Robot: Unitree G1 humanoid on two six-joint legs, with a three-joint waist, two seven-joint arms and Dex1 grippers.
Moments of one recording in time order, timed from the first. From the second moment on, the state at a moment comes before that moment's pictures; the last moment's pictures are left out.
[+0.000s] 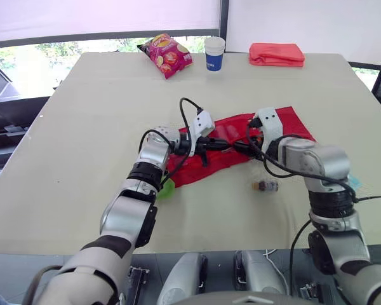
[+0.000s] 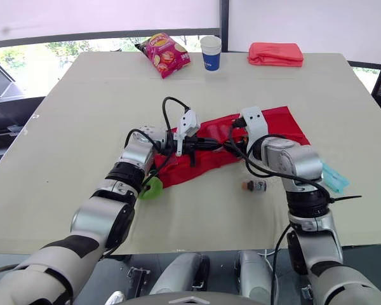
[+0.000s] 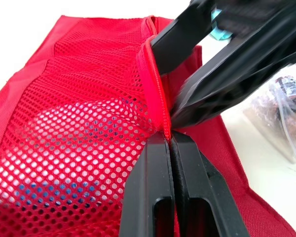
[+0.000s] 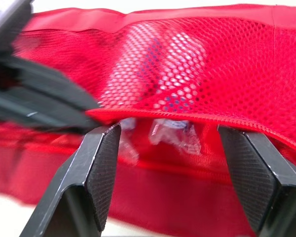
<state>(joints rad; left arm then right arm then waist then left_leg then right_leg) -0.95 0.26 -0.11 0.88 -0.04 0.01 -1.25 -0.67 -0.26 0.04 -0.20 0.32 1.27 0.38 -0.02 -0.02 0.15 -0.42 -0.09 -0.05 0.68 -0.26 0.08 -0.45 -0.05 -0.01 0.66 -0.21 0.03</state>
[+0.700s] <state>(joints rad) -0.97 0.32 -0.12 0.92 -0.04 -0.04 -1.23 0.26 -0.63 -0.65 -0.62 0.67 0.62 1.01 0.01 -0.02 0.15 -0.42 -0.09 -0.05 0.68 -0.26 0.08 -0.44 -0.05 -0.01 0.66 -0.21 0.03</state>
